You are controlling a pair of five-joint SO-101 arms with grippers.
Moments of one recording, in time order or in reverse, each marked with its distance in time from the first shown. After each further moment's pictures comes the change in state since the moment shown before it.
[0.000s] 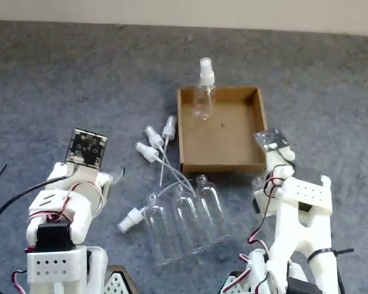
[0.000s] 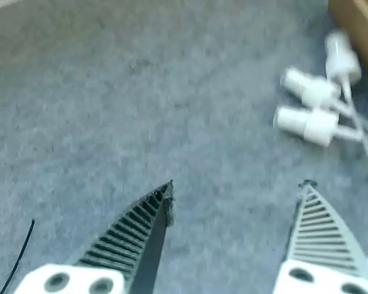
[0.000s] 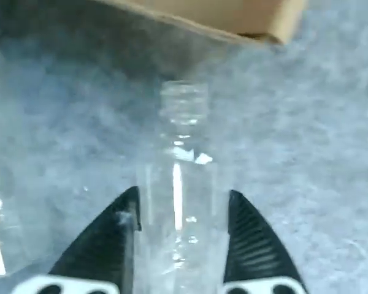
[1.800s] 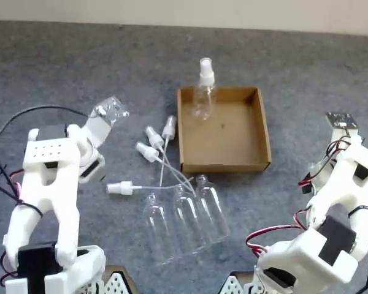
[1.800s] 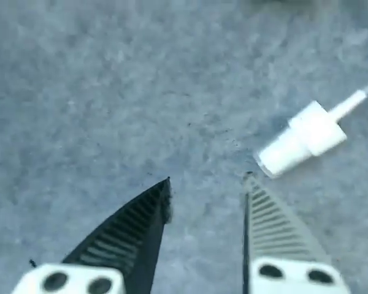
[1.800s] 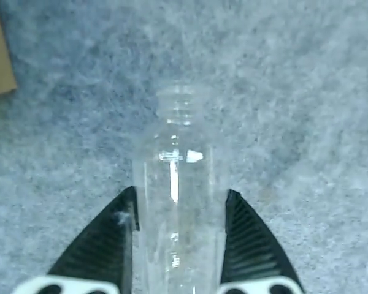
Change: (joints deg) left arm -4.0 65.8 -36.0 7.8 -29.4; right arm 19.9 32.9 -35.8 4.7 3.2
